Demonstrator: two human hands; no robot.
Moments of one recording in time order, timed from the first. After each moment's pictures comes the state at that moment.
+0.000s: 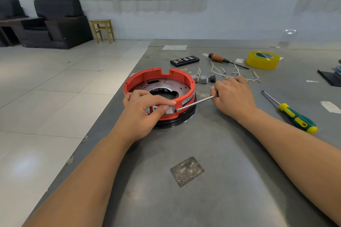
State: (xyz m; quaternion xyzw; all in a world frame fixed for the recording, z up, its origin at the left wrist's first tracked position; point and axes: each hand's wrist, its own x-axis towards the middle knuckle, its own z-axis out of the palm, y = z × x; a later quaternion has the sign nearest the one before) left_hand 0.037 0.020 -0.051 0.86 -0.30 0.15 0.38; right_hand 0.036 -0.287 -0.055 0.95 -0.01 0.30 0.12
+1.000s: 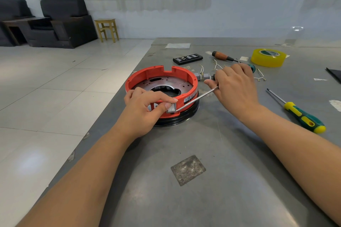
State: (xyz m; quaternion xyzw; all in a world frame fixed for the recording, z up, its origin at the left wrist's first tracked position) left_hand 0.036 0.015 -0.047 0.86 -0.30 0.15 0.38; right_hand 0.033 -0.275 -0.040 0.90 -0.01 0.40 0.15
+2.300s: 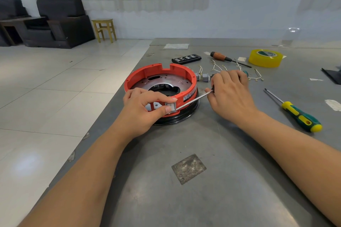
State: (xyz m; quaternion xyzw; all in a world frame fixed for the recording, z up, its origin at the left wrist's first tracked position) left_hand 0.038 0.022 -0.046 0.86 -0.30 0.12 0.39; right_hand 0.027 -0.265 -0.055 0.92 0.00 0.38 0.12
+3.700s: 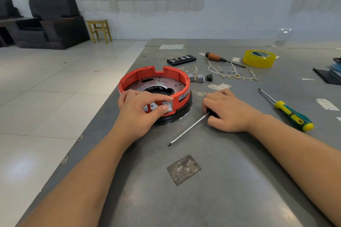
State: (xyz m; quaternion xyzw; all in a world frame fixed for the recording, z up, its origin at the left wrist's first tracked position) left_hand 0.042 0.013 -0.059 0.86 -0.30 0.18 0.37; right_hand -0.004 -0.284 -0.052 0.97 0.19 0.11 0.02
